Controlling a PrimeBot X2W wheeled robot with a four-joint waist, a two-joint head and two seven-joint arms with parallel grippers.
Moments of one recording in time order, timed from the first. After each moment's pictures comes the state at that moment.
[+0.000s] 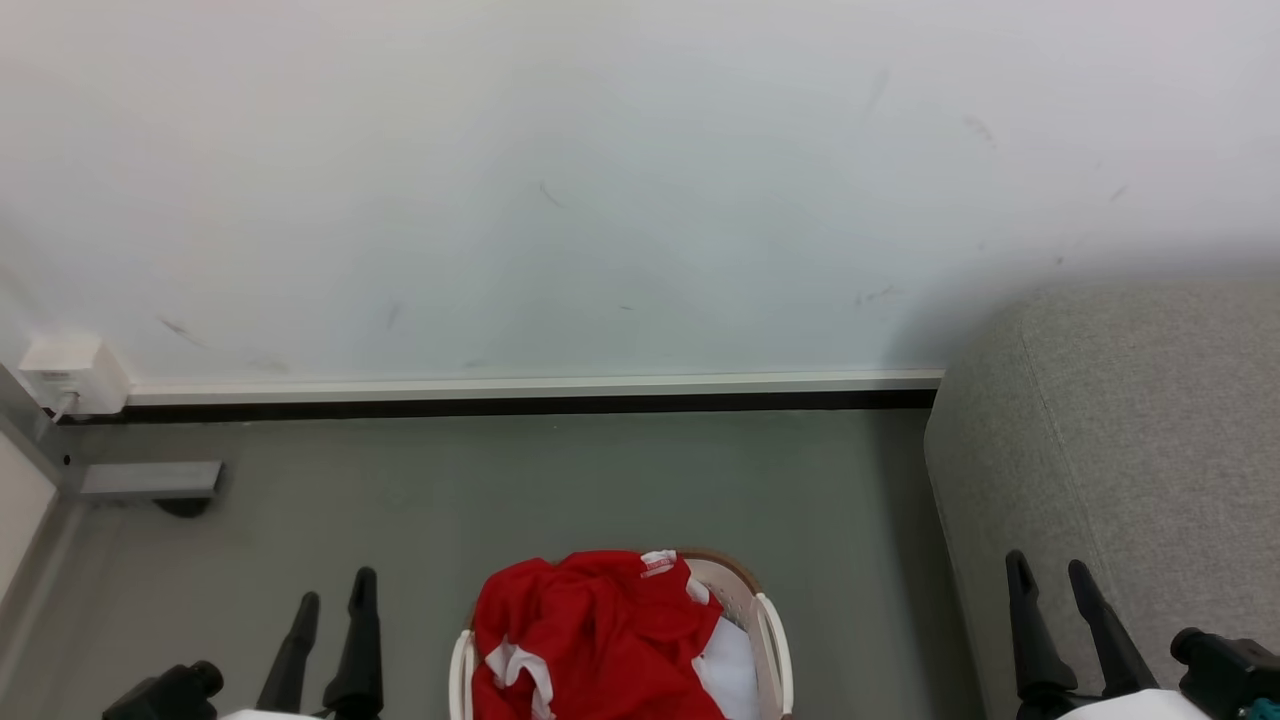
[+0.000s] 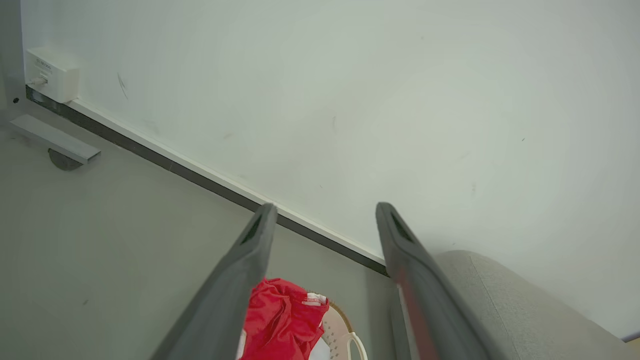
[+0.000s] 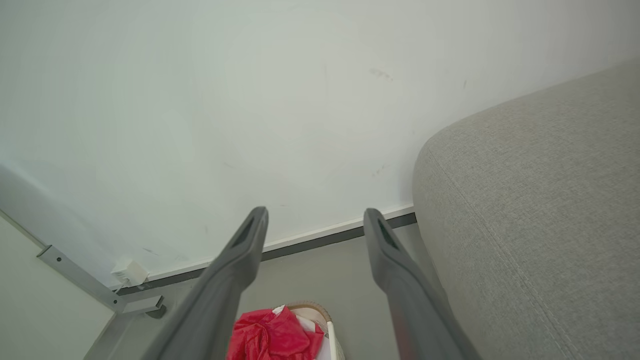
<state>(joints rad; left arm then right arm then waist) 0.01 0.06 0.03 0.17 -0.63 -0.08 -0.11 -0.04 -0.04 0.05 0.22 0.55 0.13 -0.12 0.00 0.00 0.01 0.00</state>
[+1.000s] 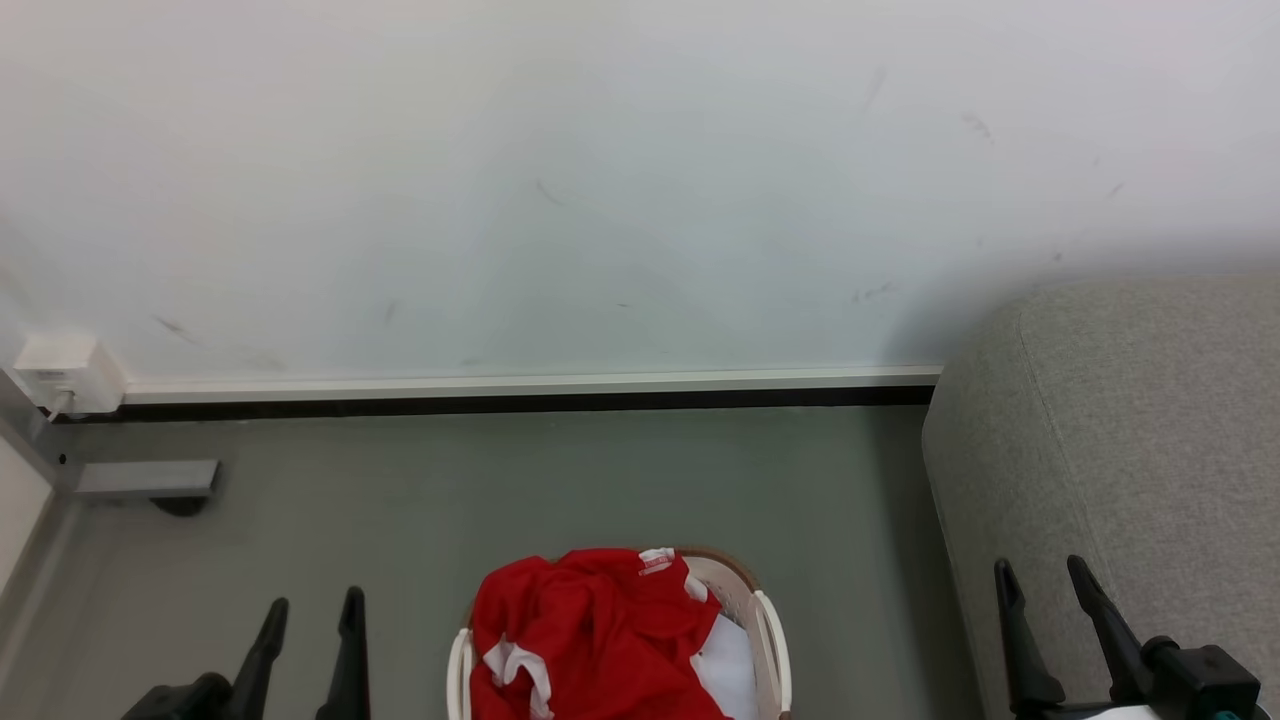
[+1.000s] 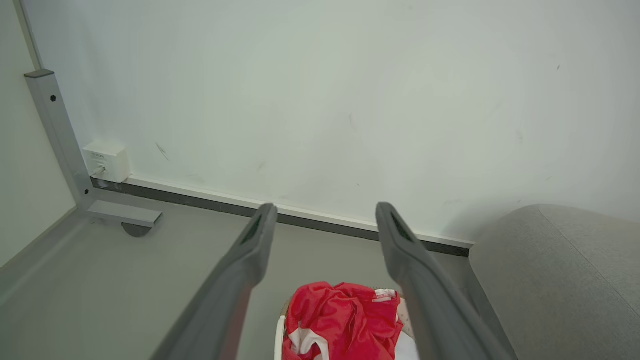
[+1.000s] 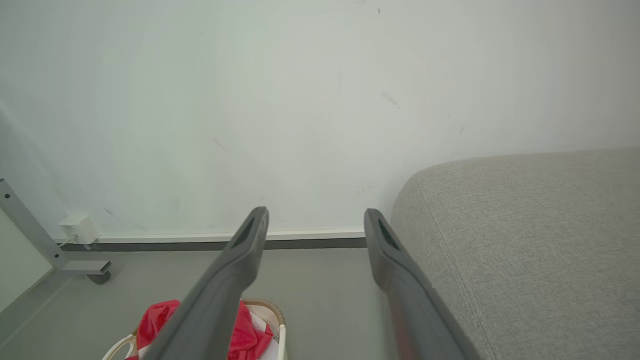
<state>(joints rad) 0.04 0.10 0.02 0.16 -0.32 -0.06 -0.19 -0.04 -0.04 0.05 0.24 0.28 0.13 -0.19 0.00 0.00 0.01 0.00</state>
